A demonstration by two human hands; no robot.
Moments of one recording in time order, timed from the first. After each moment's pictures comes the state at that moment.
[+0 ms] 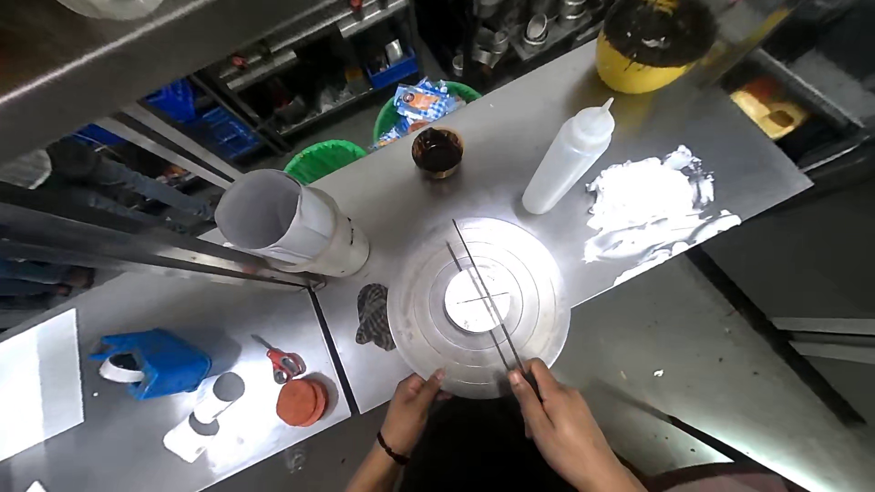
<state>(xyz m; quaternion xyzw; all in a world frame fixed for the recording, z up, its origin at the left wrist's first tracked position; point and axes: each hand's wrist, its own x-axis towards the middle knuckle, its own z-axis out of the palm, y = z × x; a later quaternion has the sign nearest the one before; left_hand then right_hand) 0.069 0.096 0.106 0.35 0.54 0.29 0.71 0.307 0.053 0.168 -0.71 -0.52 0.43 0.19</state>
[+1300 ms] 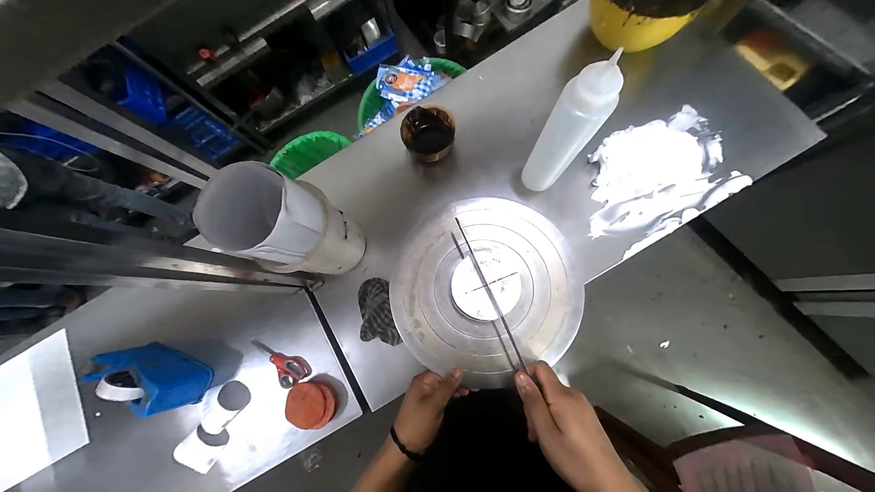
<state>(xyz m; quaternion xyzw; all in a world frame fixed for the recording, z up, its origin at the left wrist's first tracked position) 0.064 0.100 0.105 0.38 0.49 0.23 0.75 0.279 0.032 0.154 -0.72 -0.49 0.43 0.23</state>
